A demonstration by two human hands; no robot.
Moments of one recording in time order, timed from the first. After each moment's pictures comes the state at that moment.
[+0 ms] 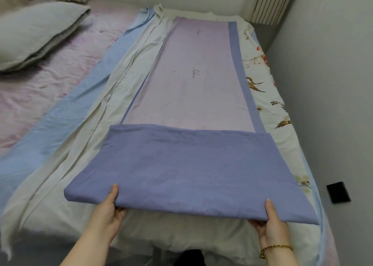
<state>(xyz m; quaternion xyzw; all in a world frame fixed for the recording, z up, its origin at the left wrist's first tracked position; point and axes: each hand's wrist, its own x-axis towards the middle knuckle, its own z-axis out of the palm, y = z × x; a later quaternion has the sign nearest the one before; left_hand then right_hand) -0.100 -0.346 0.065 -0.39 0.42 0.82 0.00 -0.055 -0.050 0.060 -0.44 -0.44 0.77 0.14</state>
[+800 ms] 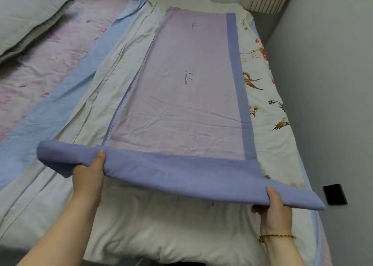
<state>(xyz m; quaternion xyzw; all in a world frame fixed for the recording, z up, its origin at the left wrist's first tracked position) -0.183 -0.327 0.112 -0.37 0.70 0.60 -0.10 -0.109 -0.025 0.097 -0.43 -0.55 0.70 0.16</state>
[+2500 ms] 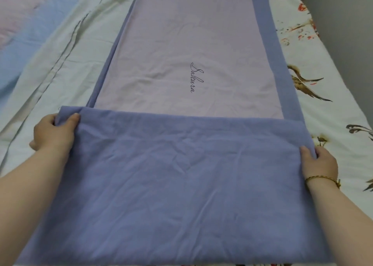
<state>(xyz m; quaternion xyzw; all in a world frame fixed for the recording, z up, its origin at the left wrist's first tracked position) -0.567 -0.392 -0.071 -0.35 0.85 0.39 -0.06 -0.470 0.082 -0.061 -0.43 -0.83 0.33 0.08</state>
